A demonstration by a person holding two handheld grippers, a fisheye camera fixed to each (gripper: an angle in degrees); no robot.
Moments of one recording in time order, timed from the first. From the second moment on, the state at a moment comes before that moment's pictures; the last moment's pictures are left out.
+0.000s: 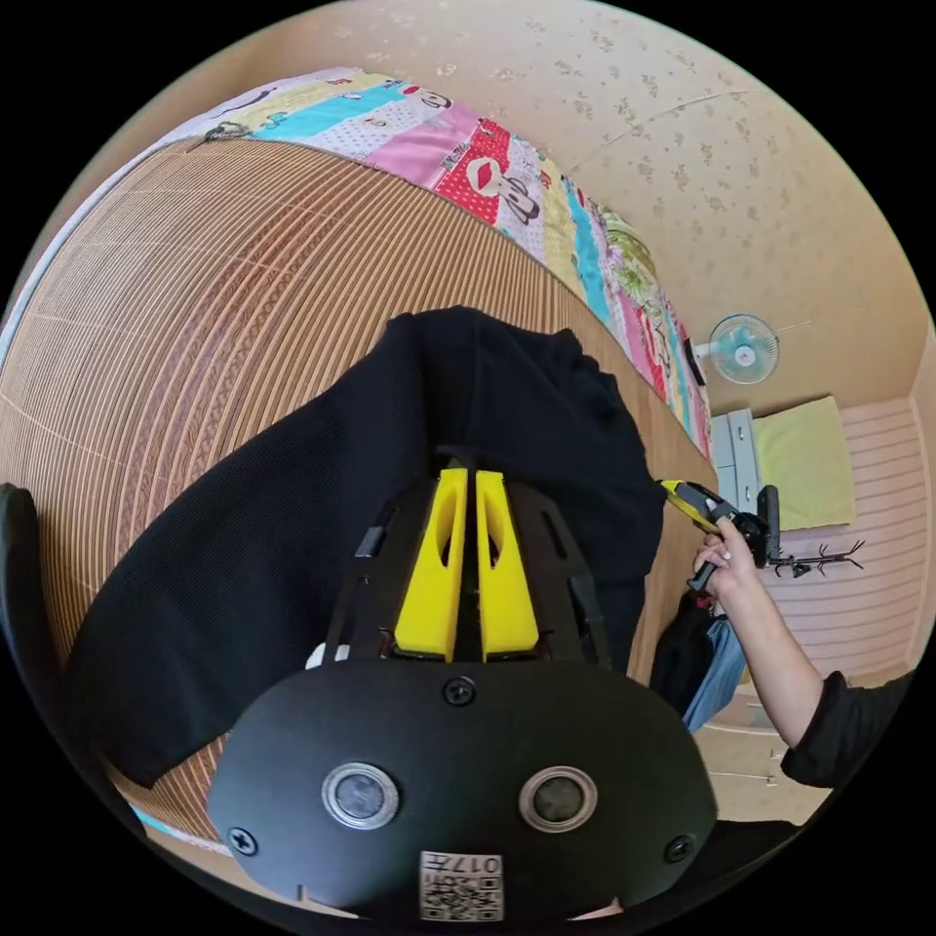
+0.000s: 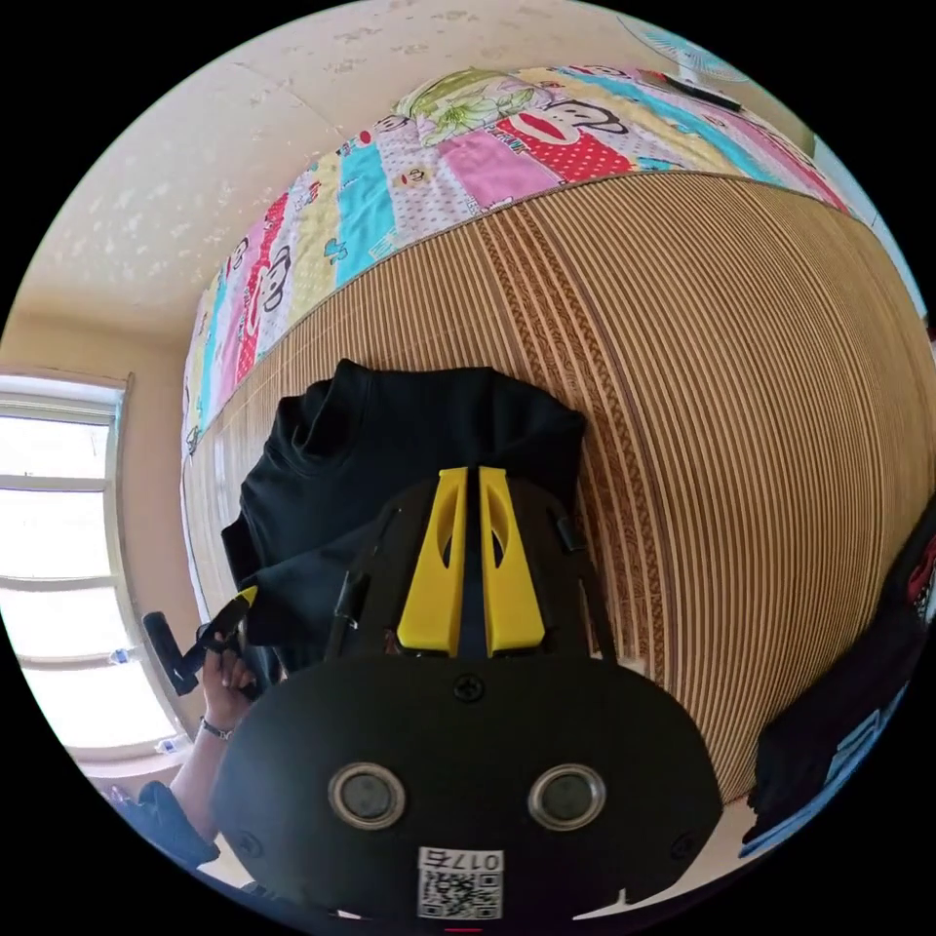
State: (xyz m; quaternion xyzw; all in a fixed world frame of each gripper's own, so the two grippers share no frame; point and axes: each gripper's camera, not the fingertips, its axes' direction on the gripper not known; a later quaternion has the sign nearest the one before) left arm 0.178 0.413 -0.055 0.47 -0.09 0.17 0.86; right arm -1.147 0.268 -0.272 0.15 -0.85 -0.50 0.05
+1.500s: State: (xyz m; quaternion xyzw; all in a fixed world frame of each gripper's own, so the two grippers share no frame) left arm 0.025 0.478 -0.118 0.58 0.24 -0.17 0.76; right arm -1.194 0.357 -0.199 0.21 -0.81 -0.53 0.17
